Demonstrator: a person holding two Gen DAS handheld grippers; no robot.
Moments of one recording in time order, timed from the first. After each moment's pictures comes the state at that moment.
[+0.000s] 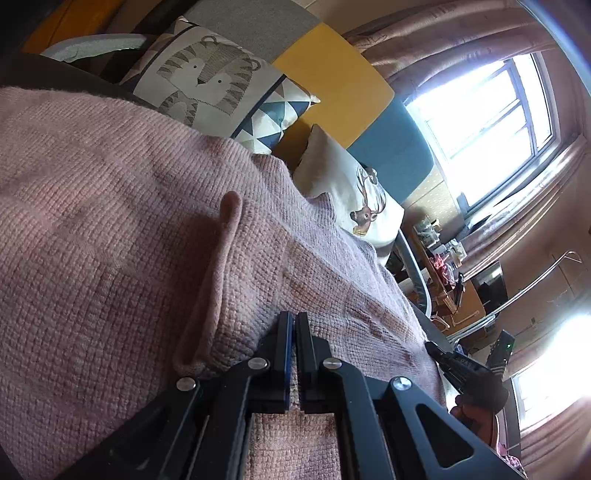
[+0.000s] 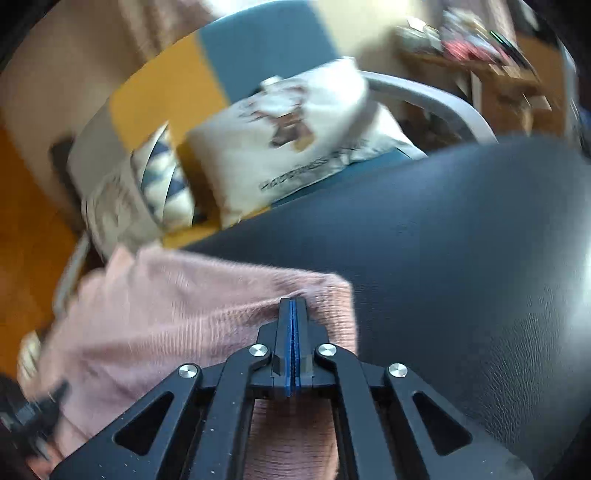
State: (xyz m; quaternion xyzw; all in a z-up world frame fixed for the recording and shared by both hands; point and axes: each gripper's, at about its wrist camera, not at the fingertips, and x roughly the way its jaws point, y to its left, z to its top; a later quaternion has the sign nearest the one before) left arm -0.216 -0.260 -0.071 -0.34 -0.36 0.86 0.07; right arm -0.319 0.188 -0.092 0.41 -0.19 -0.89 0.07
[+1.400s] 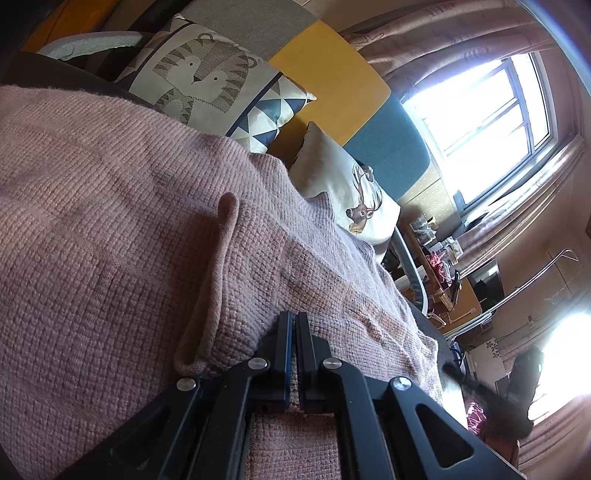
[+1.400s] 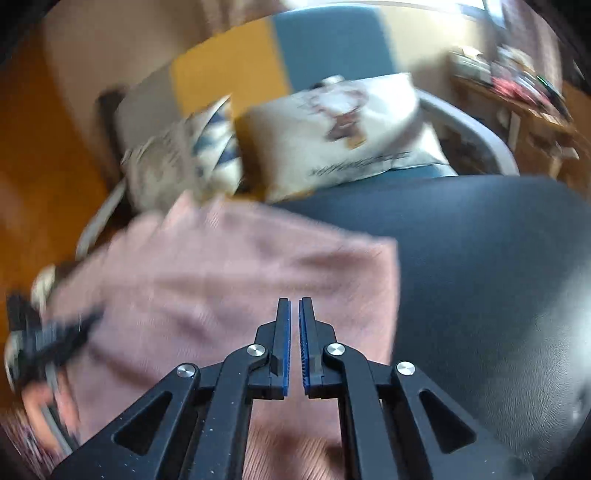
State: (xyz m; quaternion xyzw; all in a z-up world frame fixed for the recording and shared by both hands) left arm -0.218 -0.260 -0.071 -0.34 -0.37 0.86 0.08; right arm -0.249 0.132 -0.049 0.42 -0.04 -0.89 0.15
